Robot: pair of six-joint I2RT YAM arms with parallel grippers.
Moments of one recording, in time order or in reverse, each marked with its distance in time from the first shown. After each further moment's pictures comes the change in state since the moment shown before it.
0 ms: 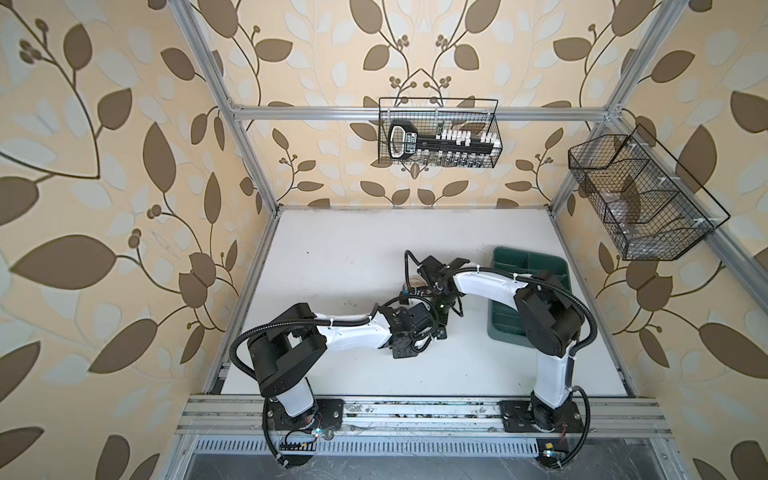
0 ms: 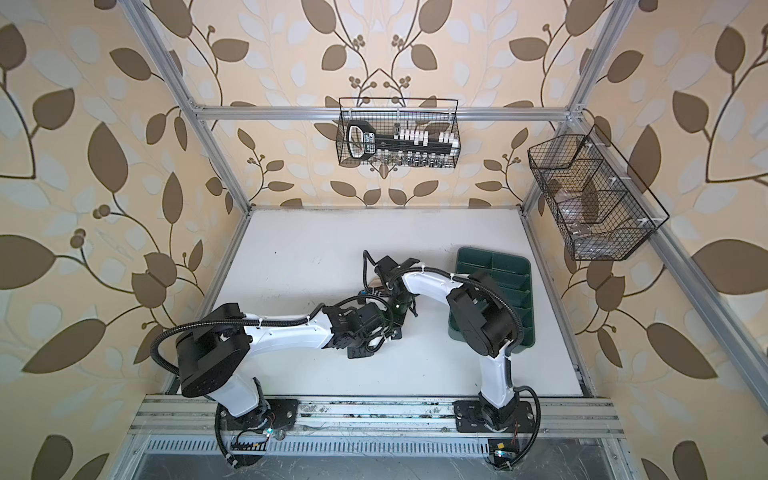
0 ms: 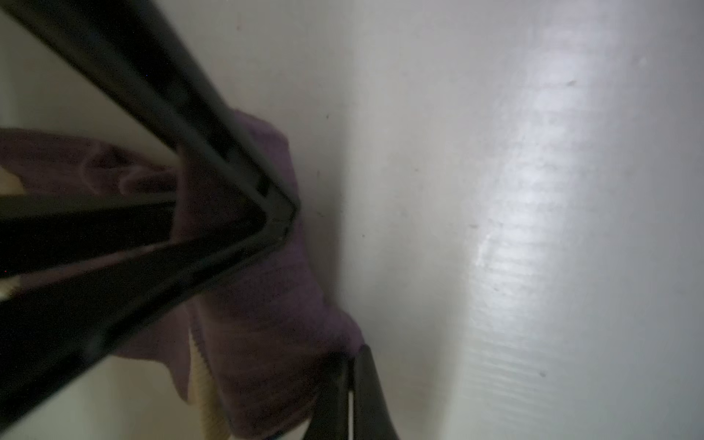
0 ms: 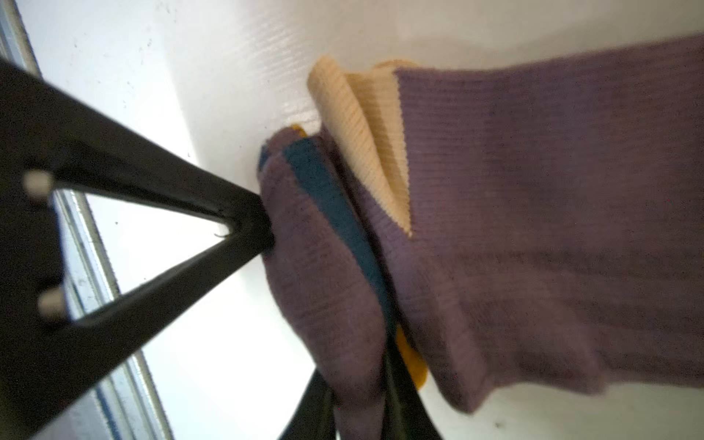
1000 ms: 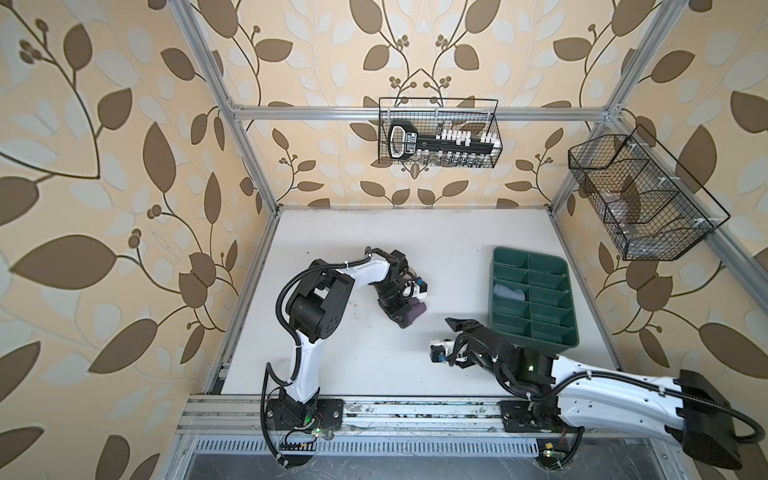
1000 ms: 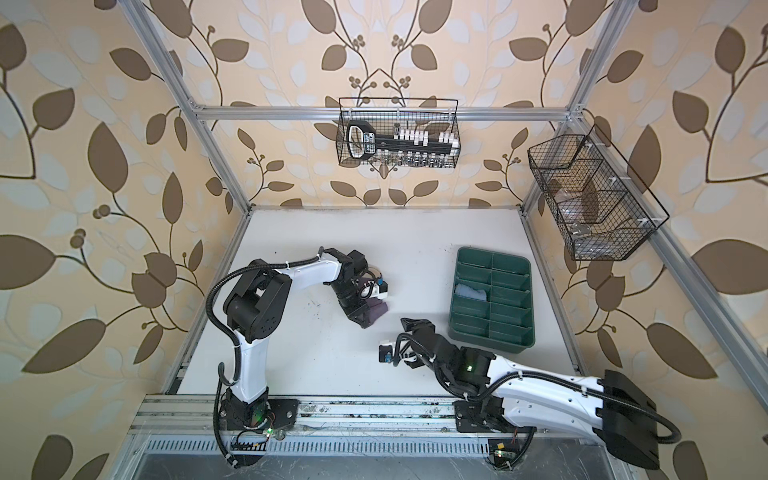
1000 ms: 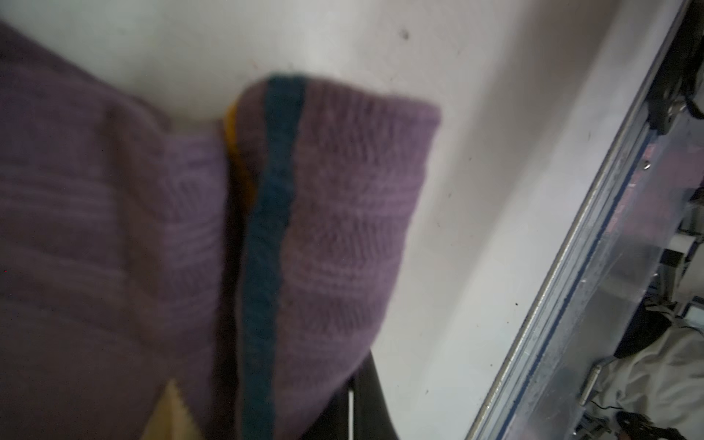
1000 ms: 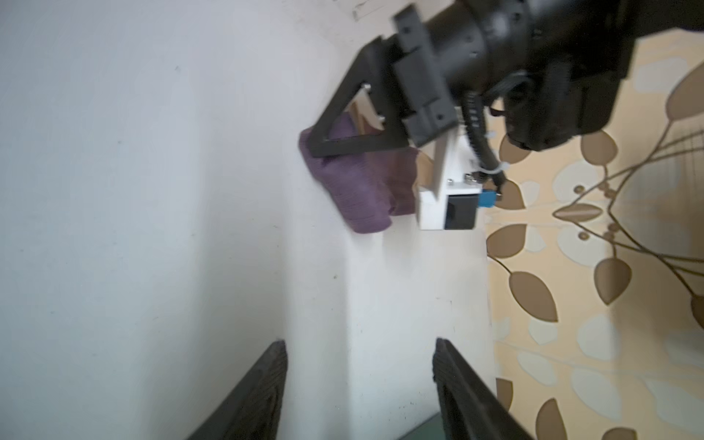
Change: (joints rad) left arm 0.465 0.426 0.524 -0.543 0.678 -0.031; right arm 0.434 -0.928 -0.895 0.803 0.775 -0.326
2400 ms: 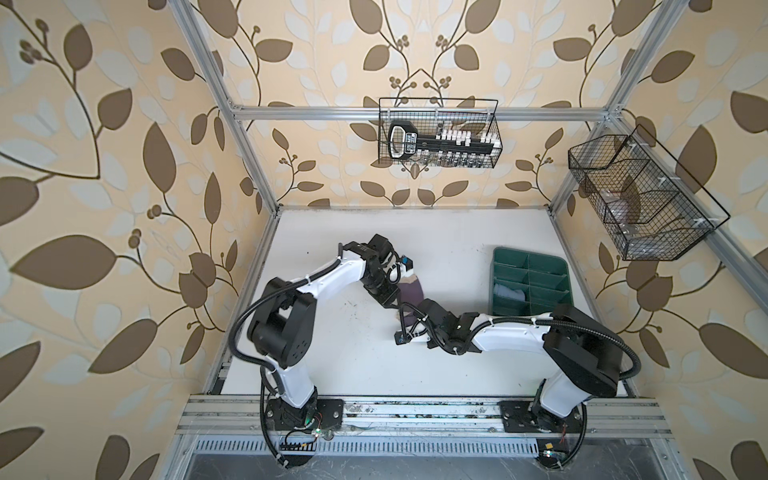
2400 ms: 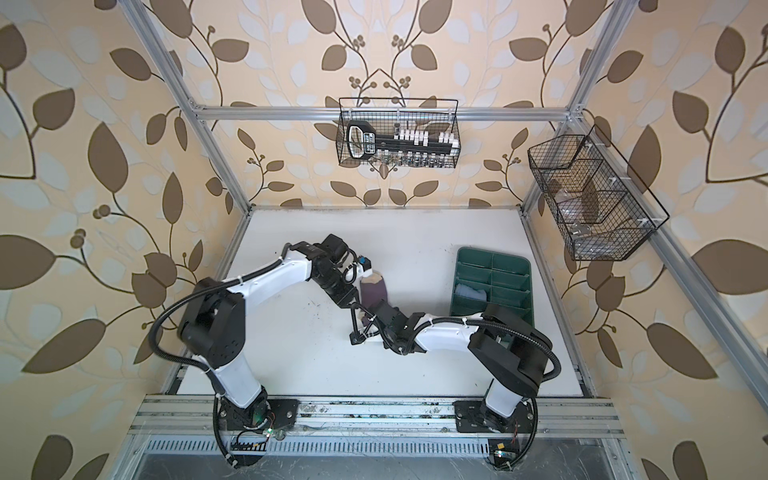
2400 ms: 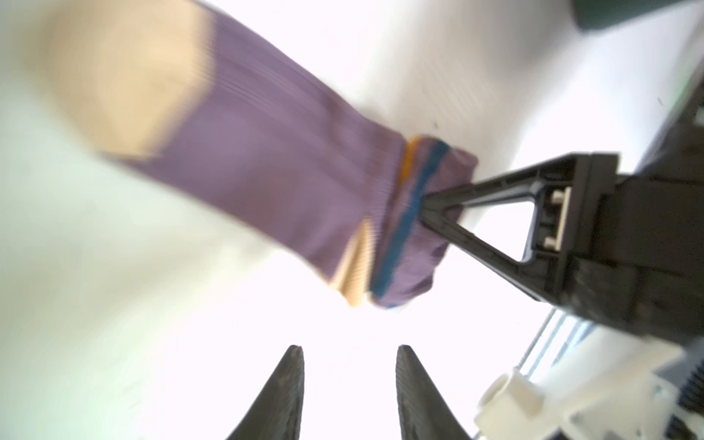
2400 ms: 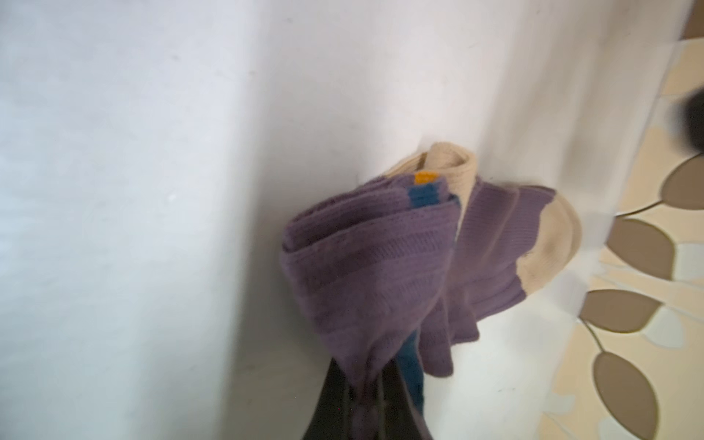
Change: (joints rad) left arm 0.056 -0.409 -0.142 0.155 -0.222 -0.180; right arm -0.135 0.656 0.425 -0.142 -0.148 -0.056
